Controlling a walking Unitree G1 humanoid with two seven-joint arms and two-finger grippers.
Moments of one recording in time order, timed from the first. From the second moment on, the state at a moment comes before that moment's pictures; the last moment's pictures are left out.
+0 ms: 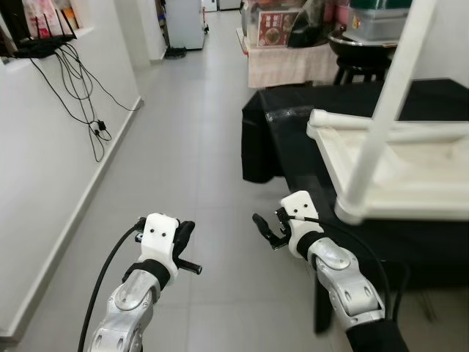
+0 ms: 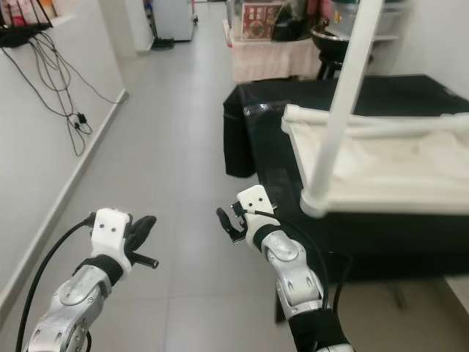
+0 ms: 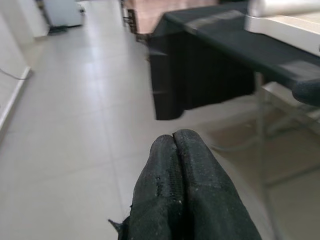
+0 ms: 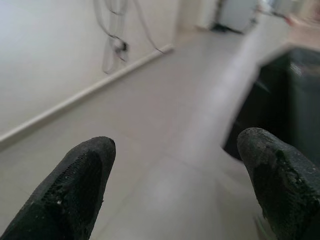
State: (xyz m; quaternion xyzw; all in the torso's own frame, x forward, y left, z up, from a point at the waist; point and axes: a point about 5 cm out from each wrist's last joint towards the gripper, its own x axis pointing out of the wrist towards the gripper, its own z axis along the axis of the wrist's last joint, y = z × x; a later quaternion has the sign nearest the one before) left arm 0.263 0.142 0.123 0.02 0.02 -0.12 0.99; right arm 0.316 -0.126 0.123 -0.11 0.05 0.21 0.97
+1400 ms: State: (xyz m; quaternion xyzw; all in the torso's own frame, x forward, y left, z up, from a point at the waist) left arm 0.263 0.155 0.119 0.02 0.03 -0.11 0.99; right arm 0.316 -0.106 0.123 -0.08 0.04 0.26 0.96
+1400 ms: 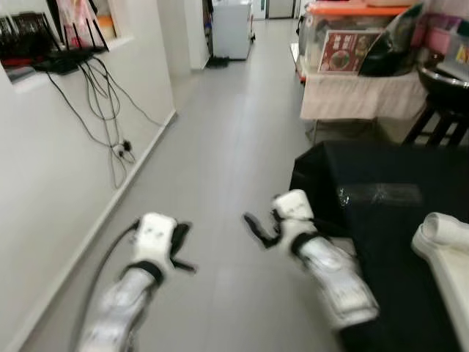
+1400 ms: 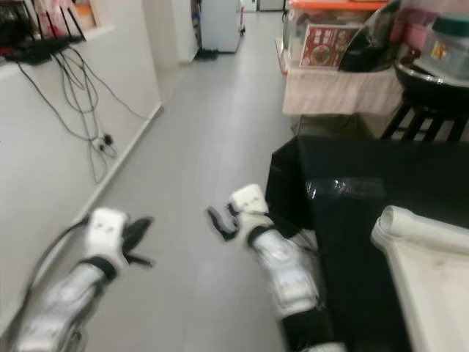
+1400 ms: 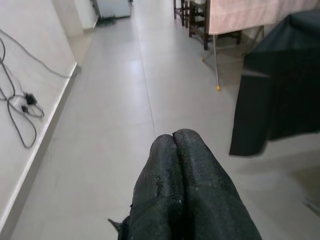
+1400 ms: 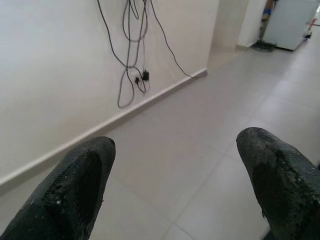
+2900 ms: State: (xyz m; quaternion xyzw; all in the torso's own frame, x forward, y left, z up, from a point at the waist) left arm 0.263 0.149 0.120 0.02 0.03 -0.13 0.99; right arm 0.315 -0.115 0.121 -0.06 0.04 0.24 0.97
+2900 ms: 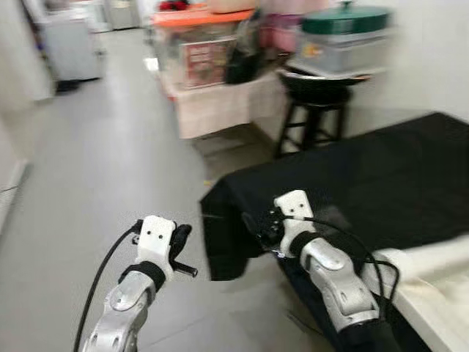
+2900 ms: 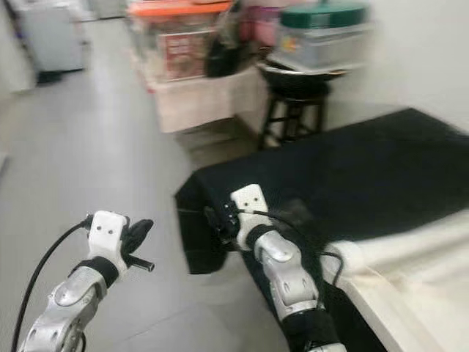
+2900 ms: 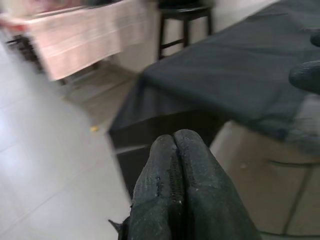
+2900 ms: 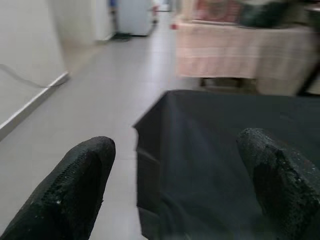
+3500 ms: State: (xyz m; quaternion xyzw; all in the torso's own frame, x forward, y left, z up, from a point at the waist) left arm 0.265 0.148 0.123 0.03 0.02 -0.13 0.99; right arm 0.315 -0.120 0.124 -0.05 0.03 0.25 0.97
